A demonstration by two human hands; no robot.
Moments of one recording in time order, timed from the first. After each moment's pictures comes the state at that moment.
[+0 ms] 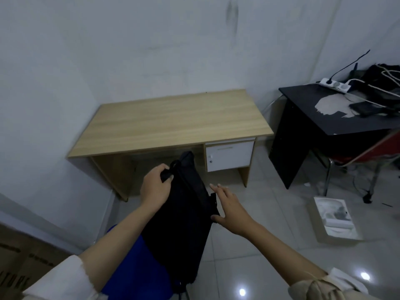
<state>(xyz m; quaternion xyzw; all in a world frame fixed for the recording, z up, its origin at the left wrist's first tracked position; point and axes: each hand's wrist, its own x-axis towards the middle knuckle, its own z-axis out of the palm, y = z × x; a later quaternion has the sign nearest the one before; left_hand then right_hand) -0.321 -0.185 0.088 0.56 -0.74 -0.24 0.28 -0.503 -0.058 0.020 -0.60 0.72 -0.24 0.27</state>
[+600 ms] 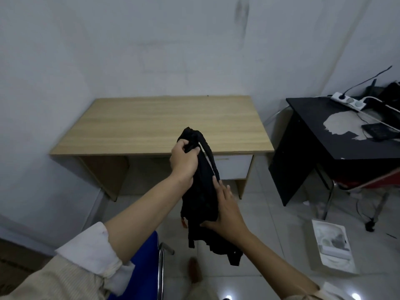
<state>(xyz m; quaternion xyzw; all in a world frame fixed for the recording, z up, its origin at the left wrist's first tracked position) -0.503 -0.238 0.134 0.55 -0.49 -0.53 0.42 -0.590 -0.120 0.019 -0.60 0.72 -0.26 0.23</state>
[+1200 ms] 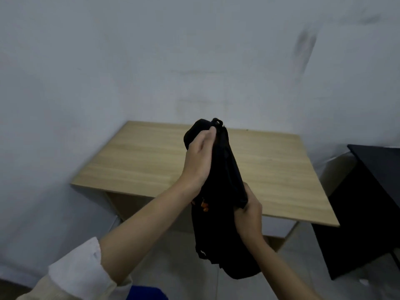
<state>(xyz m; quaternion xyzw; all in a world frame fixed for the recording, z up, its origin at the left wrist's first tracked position) -0.497 -0.462 0.197 0.42 -0.58 -0.51 0.49 -0.610 -0.391 0.065 -0.50 0.62 -0.56 0.22</state>
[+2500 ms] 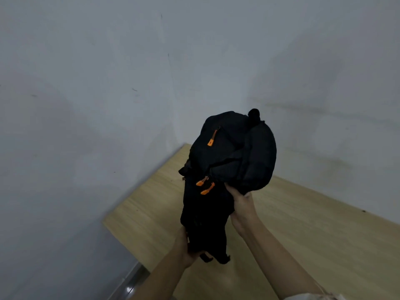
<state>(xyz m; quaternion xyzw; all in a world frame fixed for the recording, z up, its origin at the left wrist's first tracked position) -0.365 -0.797 -0.019 0.49 0.00 -0.70 0.52 -0.509 -0.857 0.095 -0.31 0.33 -0.58 0.68</state>
